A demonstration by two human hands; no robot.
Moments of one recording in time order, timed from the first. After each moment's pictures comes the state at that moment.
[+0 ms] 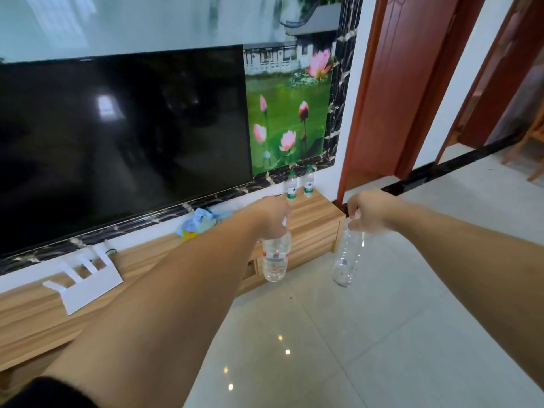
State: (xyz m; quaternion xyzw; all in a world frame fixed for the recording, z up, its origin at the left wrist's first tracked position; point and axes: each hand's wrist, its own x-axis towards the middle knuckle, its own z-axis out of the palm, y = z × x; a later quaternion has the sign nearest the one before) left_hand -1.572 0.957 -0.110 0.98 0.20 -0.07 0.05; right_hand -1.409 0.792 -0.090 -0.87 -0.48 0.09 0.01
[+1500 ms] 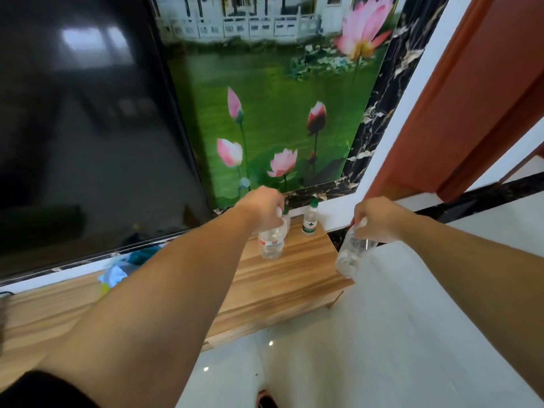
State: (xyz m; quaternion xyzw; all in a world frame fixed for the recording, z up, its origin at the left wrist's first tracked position) left_hand -1.116 1.350 -0.202 0.93 0.32 -0.06 0.17; right_hand -0.915 1.191 -0.189 -0.83 -0.53 0.17 -0.05
